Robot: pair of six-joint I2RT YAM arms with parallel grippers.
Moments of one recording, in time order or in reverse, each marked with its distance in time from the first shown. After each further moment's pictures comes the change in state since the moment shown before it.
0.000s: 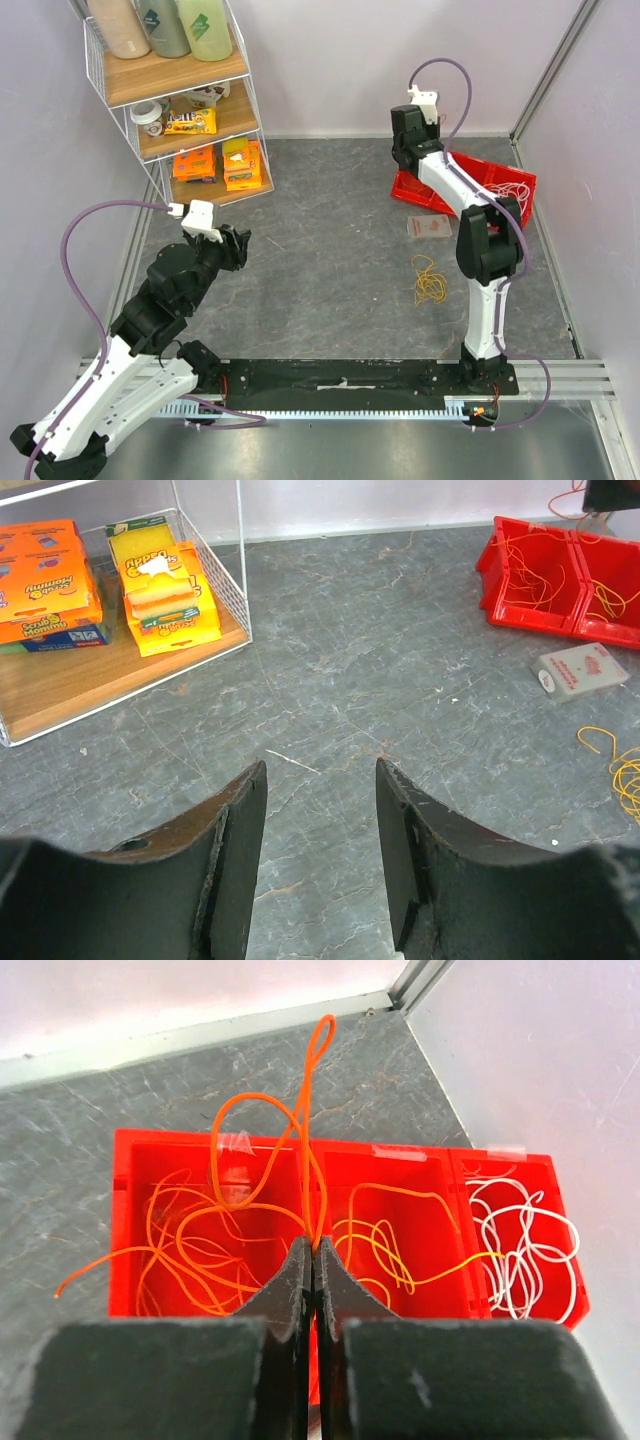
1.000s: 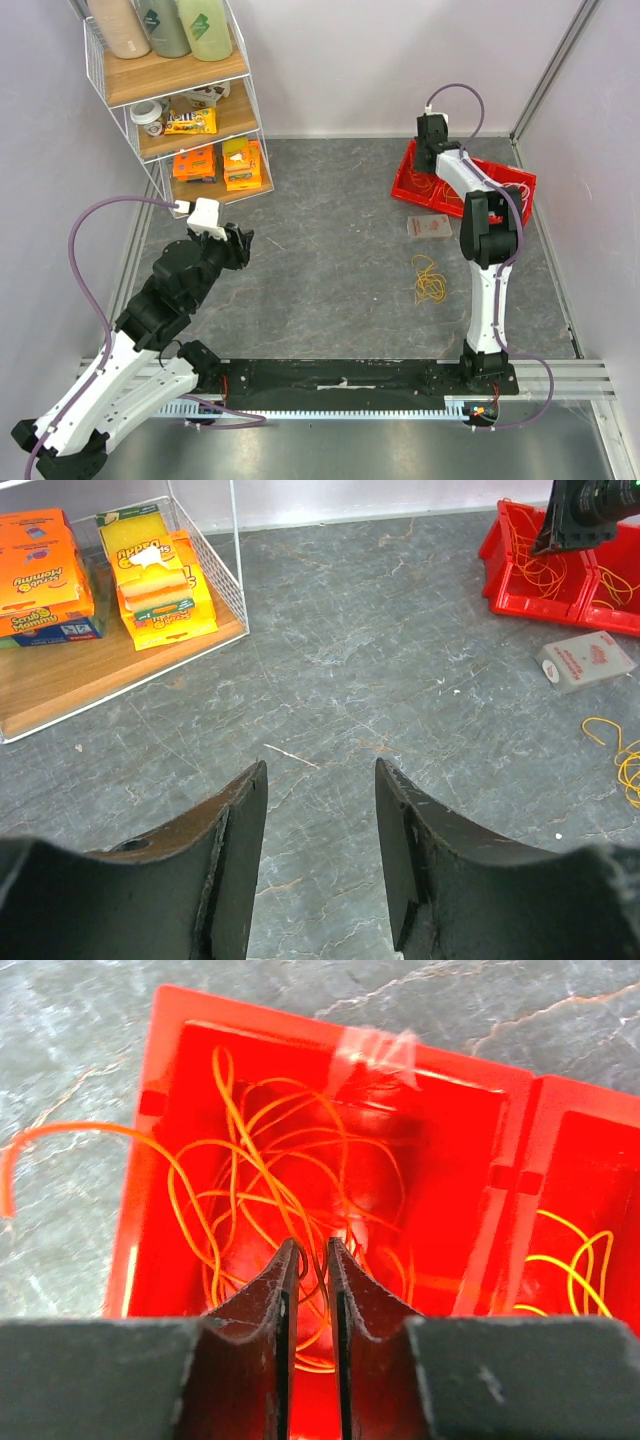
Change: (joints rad) left arm 0.000 0.027 -0.002 0.004 0.013 0.000; right arm -0.165 0.195 0.074 -0.126 -0.574 0.098
